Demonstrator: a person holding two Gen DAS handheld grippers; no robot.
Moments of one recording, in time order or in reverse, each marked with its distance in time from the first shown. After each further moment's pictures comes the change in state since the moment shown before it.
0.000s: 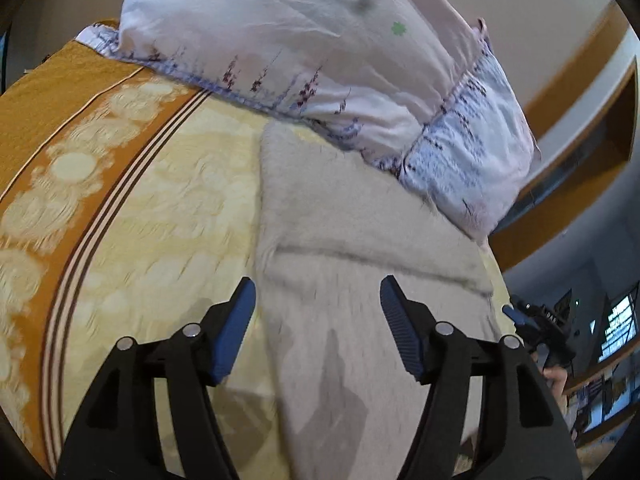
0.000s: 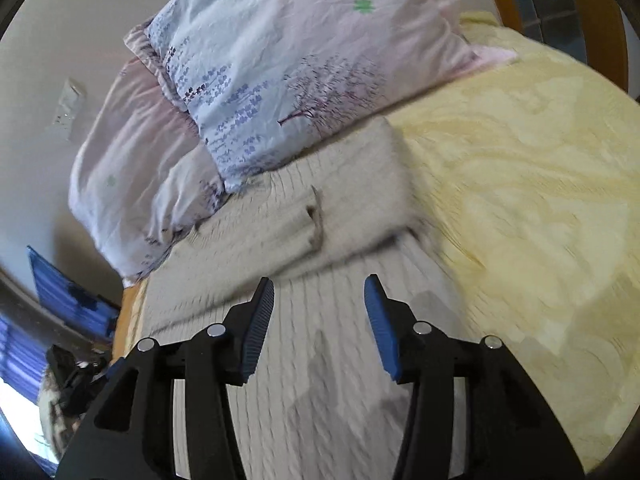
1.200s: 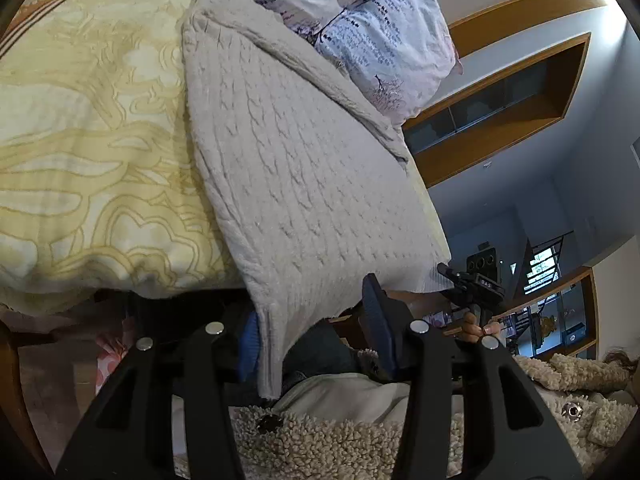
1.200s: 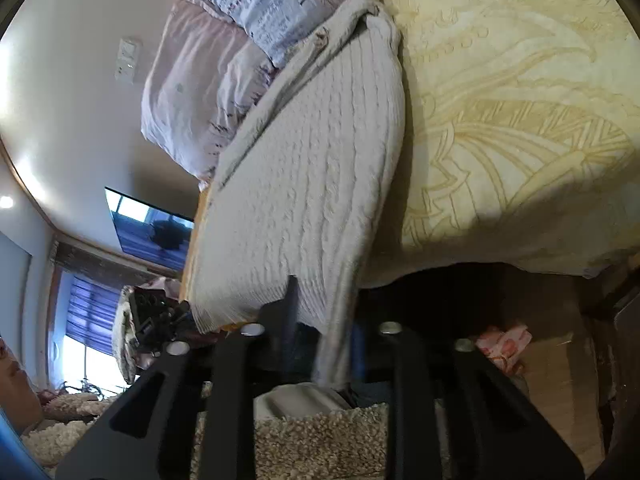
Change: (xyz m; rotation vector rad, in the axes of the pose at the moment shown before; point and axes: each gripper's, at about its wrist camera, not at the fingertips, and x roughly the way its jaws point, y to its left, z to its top) left arm -0.023 -0.014 -0.138 -0.002 0.282 -0.329; right arm -0.059 -0.048 -0.137 0.063 0.295 0.300
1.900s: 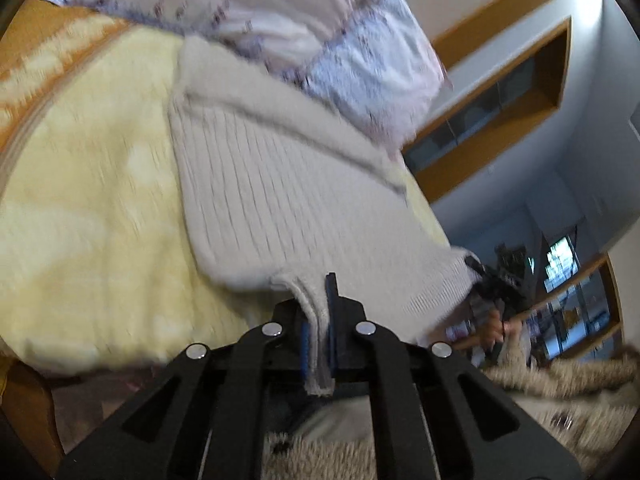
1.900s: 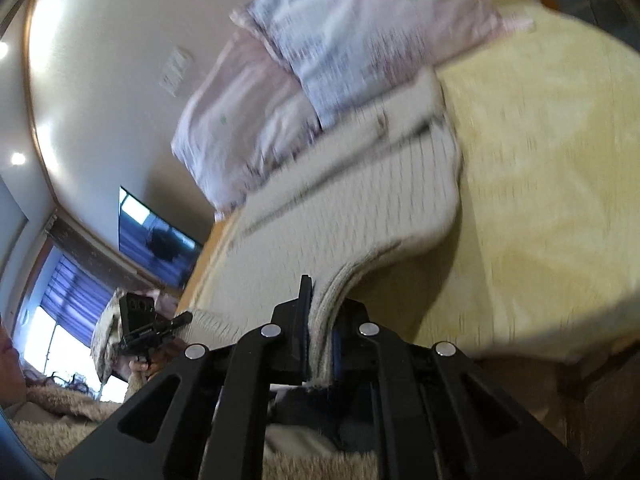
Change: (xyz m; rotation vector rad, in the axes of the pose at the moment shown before) left arm -0.031 -0.018 0.037 0.097 -0.121 0.059; right arm -0.035 0.047 0.031 -0.220 -0.228 0.010
